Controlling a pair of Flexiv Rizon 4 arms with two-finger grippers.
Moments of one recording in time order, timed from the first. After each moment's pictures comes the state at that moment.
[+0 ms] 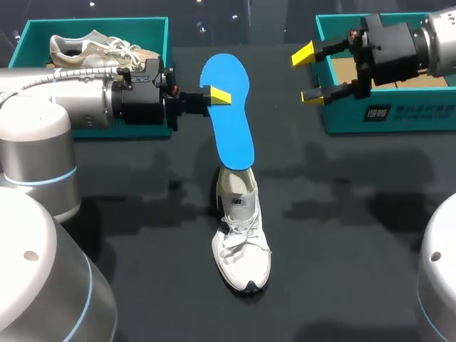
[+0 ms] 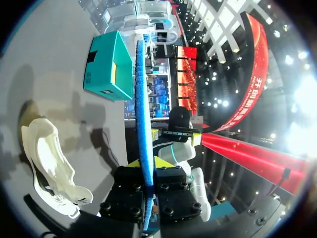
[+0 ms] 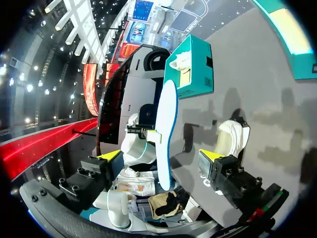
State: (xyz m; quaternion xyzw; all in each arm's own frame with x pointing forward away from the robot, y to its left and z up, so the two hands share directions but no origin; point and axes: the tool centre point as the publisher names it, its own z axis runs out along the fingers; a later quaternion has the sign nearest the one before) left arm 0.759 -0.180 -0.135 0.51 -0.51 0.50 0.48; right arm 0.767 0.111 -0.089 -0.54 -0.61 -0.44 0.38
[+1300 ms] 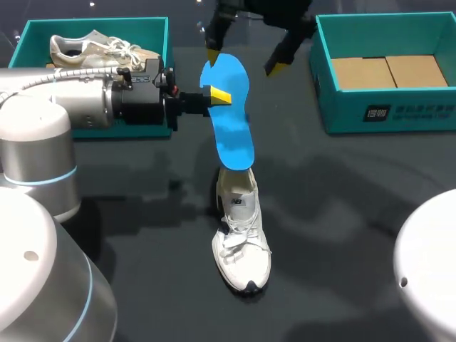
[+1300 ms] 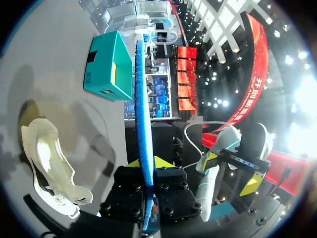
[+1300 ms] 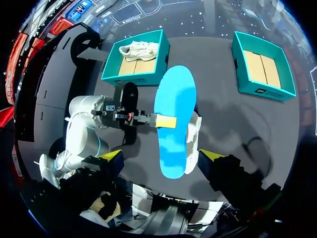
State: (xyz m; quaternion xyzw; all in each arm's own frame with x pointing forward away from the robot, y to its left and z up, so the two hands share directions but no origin) left arm 0.759 -0.180 -0.135 0.51 -0.51 0.50 0.48; right arm 0.719 0.215 -0.030 -0.65 -0.74 -0.16 0.08
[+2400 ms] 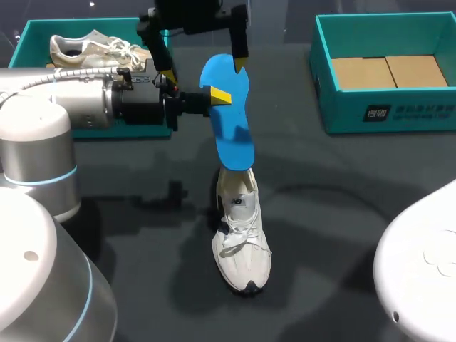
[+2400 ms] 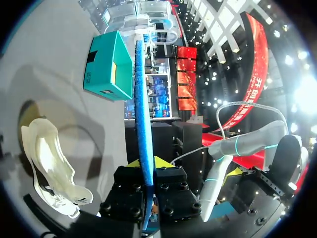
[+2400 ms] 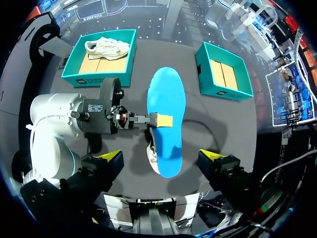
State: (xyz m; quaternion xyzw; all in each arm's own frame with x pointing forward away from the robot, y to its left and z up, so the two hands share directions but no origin) left arm 0.759 -0.180 -0.135 0.51 -0.51 0.50 0.48; right arm 0.712 0.259 -0.034 -0.68 -0.72 -0.01 -0.10
